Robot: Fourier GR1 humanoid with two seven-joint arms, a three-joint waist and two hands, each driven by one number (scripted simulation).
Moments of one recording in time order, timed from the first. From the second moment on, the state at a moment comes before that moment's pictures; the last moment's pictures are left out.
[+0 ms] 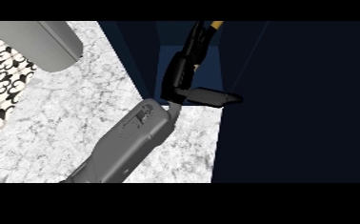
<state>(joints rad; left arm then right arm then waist) -0.79 0.01 -0.54 -1.05 0.58 0.42 -0.36 -0.60 -0.23 -0.05 -2.39 -0.24 -0.11 0.95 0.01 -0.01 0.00</state>
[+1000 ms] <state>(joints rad) -0.21 0.13 -0.87 -1.80 0.49 0.69 -0.31 -0.62 -0.26 -0.02 -2.40 -0.20 -0.15 0.96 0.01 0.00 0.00</state>
